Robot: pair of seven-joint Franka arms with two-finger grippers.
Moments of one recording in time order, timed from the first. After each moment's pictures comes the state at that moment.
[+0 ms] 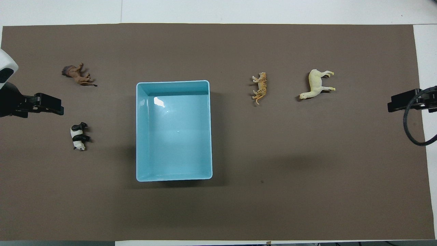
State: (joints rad) left arm 0.02 -0.01 -0.04 -1.72 -0.02 1.66 0.00; right arm -0.02 -0.04 -0.03 -1.63 0.00 1.57 -0.01
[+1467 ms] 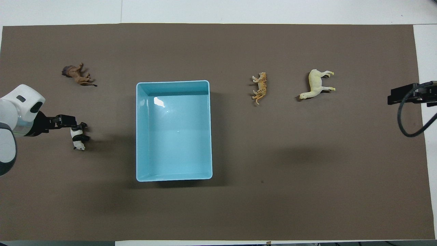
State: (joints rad) left arm 0.13 0.01 -0.03 -2.21 -0.02 2.26 0.01; right arm -0.03 -0.02 -0.03 -1.72 -0.01 1.74 0.02
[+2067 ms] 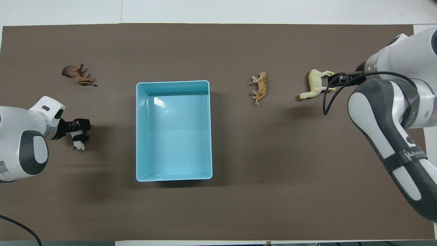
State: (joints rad) left arm 0.15 0.16 -0.03 -2.29 -0.02 2.50 -0.08; right arm 0.05 0.25 -0.02 -1.79 -0.02 2.14 0.03
